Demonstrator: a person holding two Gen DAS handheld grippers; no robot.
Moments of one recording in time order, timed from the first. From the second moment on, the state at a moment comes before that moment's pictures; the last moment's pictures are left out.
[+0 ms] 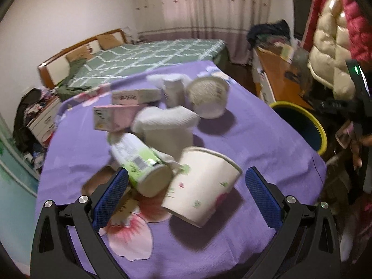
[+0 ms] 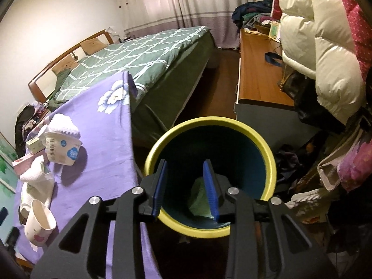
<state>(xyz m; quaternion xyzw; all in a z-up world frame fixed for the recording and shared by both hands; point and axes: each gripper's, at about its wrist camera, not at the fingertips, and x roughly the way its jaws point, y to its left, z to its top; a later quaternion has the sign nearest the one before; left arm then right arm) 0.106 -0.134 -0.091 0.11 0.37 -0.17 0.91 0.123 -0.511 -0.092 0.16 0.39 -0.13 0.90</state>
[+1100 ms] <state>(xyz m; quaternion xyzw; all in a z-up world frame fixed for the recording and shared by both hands) 0.117 -0.171 -0.114 0.08 0.43 -0.27 0.85 0.125 -0.508 -0.099 0.18 0.40 -0.11 0.89</state>
